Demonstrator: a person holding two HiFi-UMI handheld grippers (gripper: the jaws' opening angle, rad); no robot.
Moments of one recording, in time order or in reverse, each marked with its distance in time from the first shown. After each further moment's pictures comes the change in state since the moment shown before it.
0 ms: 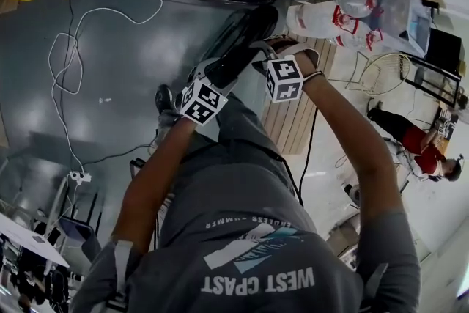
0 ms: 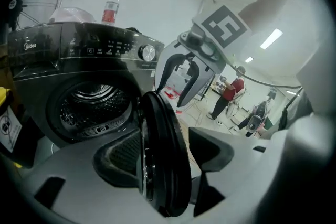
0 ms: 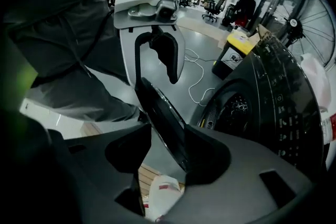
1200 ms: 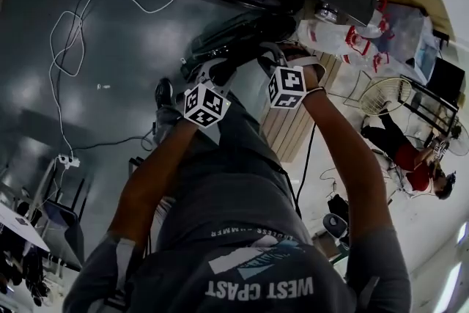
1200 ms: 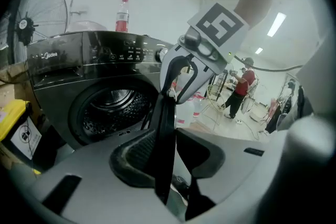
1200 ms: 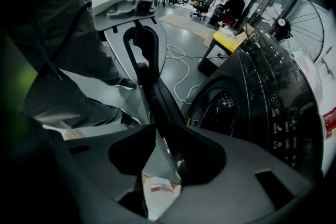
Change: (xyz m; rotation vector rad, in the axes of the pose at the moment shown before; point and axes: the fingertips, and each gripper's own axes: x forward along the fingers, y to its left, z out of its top) left arm -0.004 0.047 -0.010 0.055 -0.067 0.185; right arm 0.025 -0.044 0.006 0.059 0.029 -0.143
